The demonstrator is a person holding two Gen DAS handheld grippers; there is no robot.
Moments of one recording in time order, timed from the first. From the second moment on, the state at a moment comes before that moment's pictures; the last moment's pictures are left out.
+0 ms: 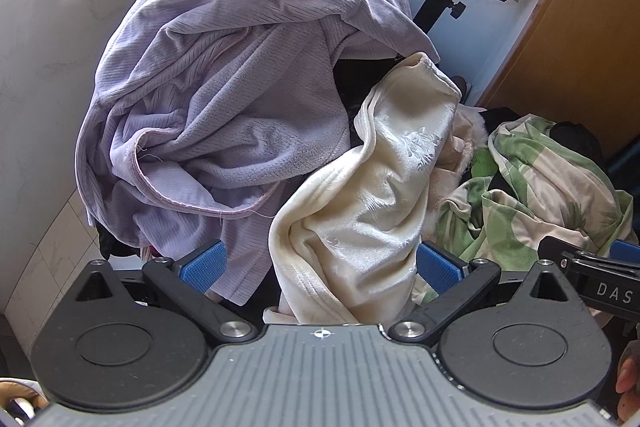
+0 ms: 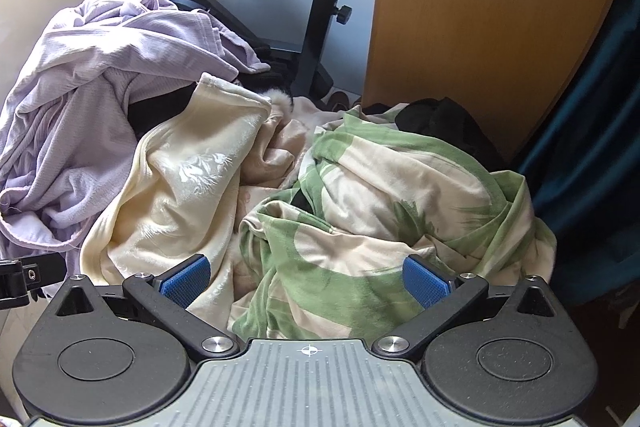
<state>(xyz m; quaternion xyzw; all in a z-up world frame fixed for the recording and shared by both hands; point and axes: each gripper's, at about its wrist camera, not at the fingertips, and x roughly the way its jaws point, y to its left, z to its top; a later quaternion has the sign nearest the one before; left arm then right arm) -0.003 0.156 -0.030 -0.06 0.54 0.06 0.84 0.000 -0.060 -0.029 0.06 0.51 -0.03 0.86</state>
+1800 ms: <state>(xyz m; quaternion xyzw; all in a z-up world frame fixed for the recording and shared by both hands) 0.083 0.193 -0.145 -0.04 0.56 0.04 0.82 0.049 -0.084 -0.140 0.03 0.57 -0.13 0.81</state>
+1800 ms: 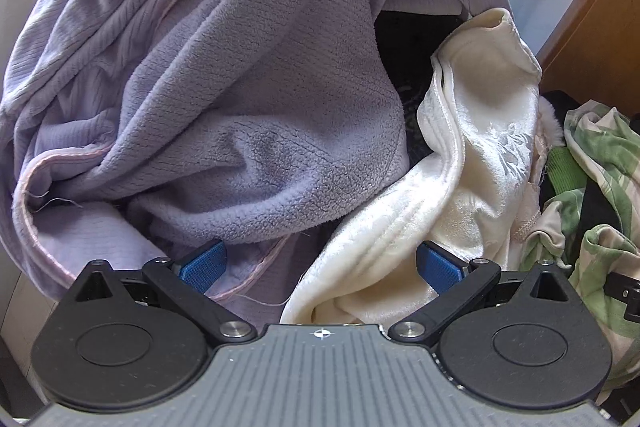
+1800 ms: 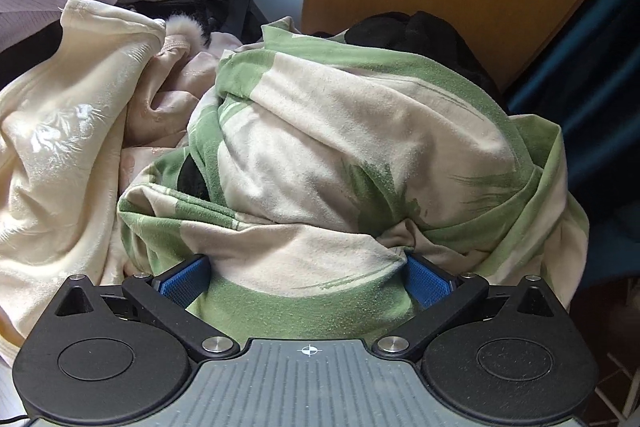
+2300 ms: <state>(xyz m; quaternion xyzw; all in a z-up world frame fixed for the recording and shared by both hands) 0.100 0.201 -0.172 -0.05 0.59 0.01 0.80 0.054 -0.069 -0.150 0.01 0.57 -0.17 0.81</state>
